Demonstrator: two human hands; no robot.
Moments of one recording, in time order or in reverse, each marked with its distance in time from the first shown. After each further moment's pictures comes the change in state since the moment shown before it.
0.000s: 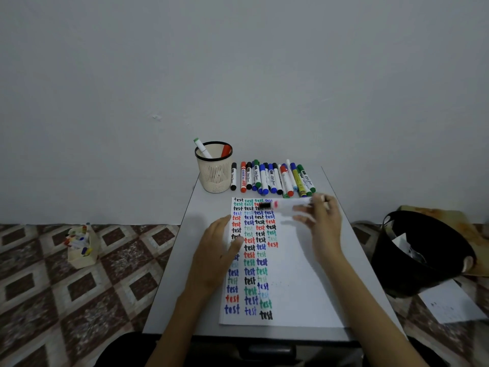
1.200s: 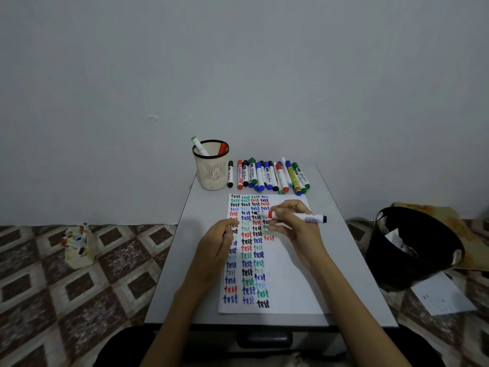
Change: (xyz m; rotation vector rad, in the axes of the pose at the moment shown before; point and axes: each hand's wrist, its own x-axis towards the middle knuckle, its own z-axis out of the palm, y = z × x) left_hand -0.008 0.009 -0.006 -0.174 -0.048 0.054; right_hand -0.033 -0.003 0.012 0.075 -0.292 0.153
